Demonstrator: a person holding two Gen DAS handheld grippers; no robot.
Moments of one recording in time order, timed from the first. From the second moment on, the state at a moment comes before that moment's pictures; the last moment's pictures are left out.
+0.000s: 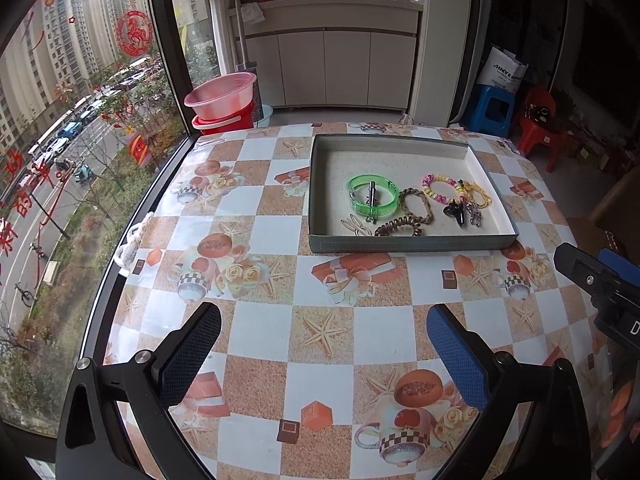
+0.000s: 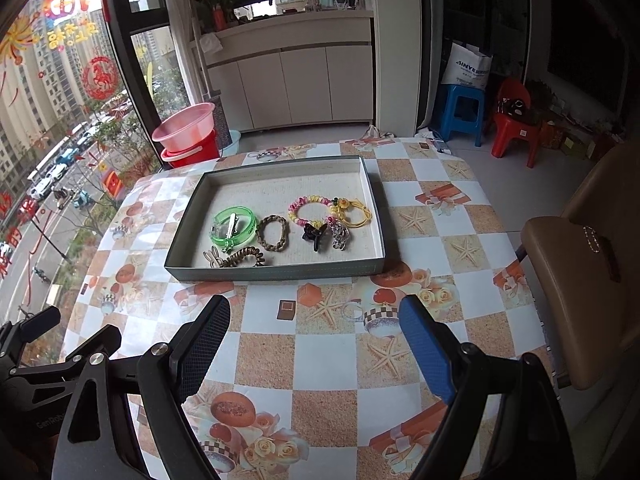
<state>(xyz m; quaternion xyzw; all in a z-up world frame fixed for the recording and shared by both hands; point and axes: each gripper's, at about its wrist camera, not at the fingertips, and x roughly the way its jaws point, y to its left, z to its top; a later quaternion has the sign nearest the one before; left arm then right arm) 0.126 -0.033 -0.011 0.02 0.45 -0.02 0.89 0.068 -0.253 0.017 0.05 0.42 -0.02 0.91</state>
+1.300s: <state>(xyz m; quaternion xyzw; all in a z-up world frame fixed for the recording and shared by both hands) 0.122 -0.038 -0.012 0.03 0.46 -0.02 0.89 0.069 -0.250 0.021 0.05 0.42 -0.02 0.91</state>
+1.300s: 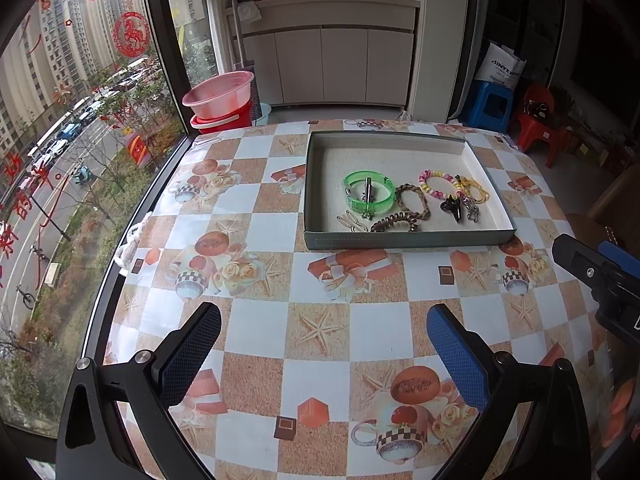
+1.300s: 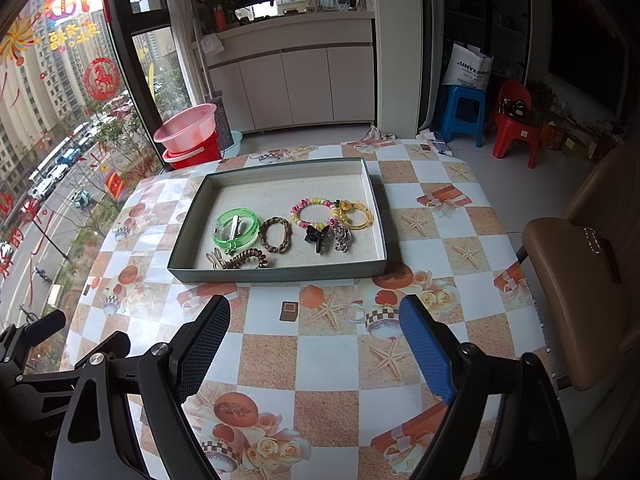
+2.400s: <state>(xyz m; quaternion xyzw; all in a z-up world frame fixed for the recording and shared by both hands) 0.120 -0.039 -0.013 0.03 0.46 -0.02 0.89 0.069 -0.251 0.021 0.05 0.42 -0.02 0.91</state>
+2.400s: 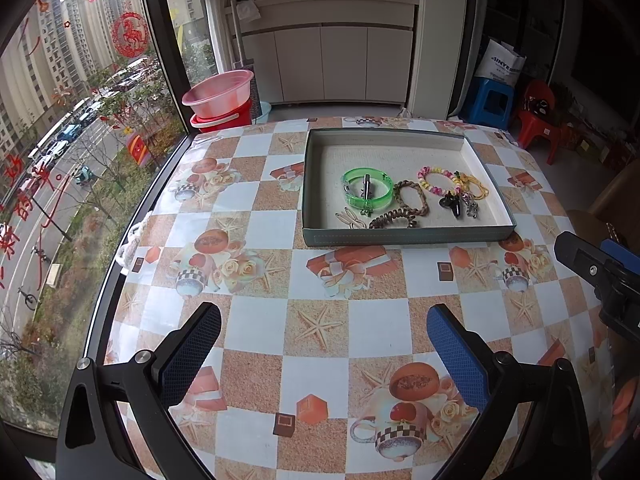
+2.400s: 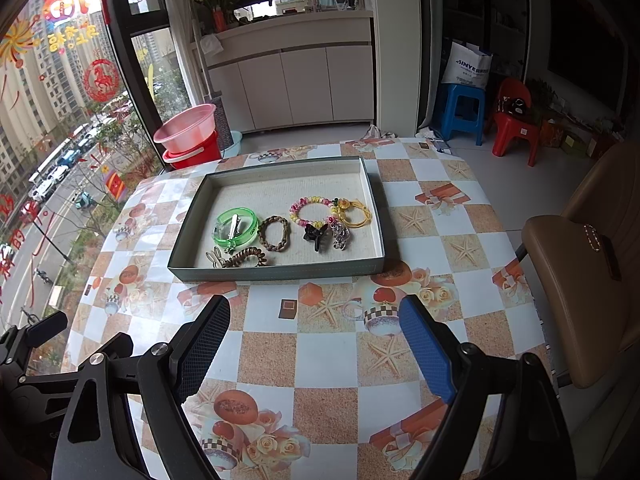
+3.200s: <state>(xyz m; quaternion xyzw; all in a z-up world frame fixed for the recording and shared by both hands) 0.116 -0.040 -0.014 0.03 0.46 -0.02 0.89 0.065 -0.252 0.019 0.05 0.42 -0.02 0.90</state>
